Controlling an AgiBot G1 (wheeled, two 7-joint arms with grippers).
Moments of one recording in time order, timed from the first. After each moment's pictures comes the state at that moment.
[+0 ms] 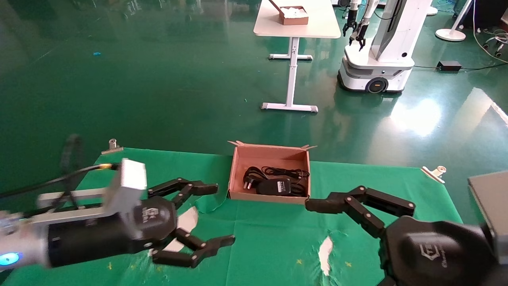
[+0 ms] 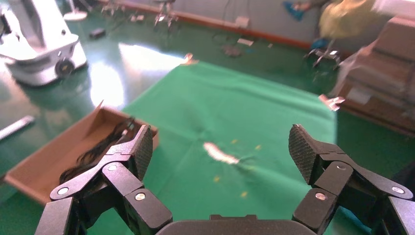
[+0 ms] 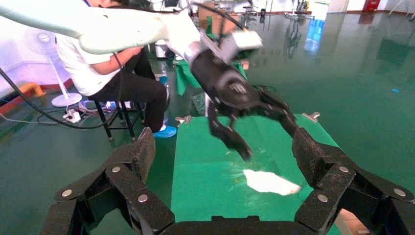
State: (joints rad) left arm -1.21 0.74 0.51 -1.13 0.93 1.29 -0.16; right arm 1.08 -0.61 -0.28 1.28 -0.73 -1.50 0.19
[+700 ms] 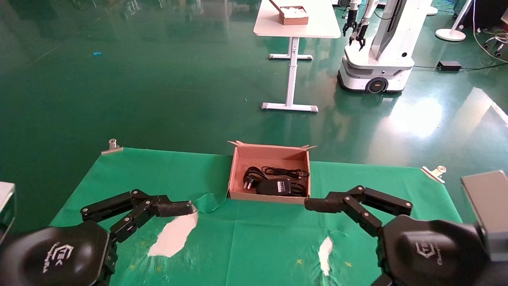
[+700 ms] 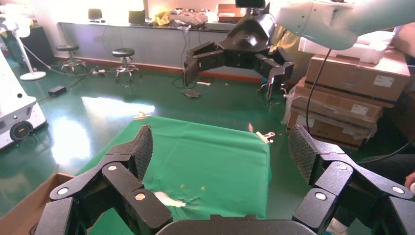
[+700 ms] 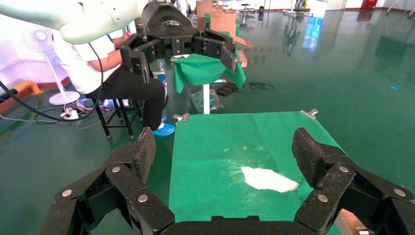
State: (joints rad) left arm -1.06 0.60 0.26 -1.30 0.71 1.52 -0.19; right arm 1.07 -0.61 -0.28 1.28 -0.73 -1.50 0.19
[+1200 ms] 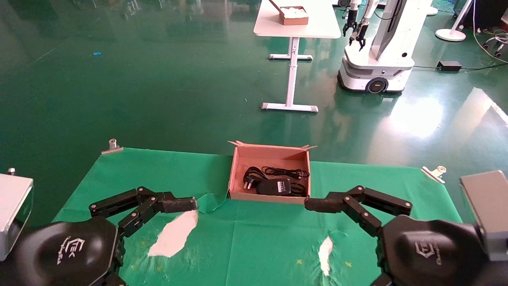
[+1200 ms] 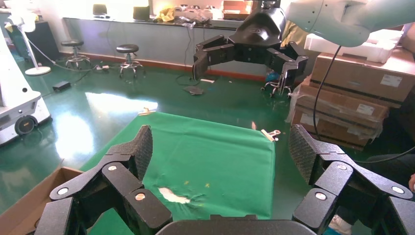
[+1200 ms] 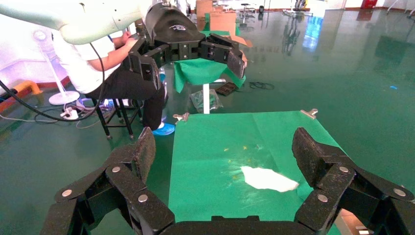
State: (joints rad) left arm -1.07 0.61 0.27 -1.29 0.72 1.50 -0.19; right arm 1.07 -0.61 -0.28 1.28 -0.73 -1.50 0.19
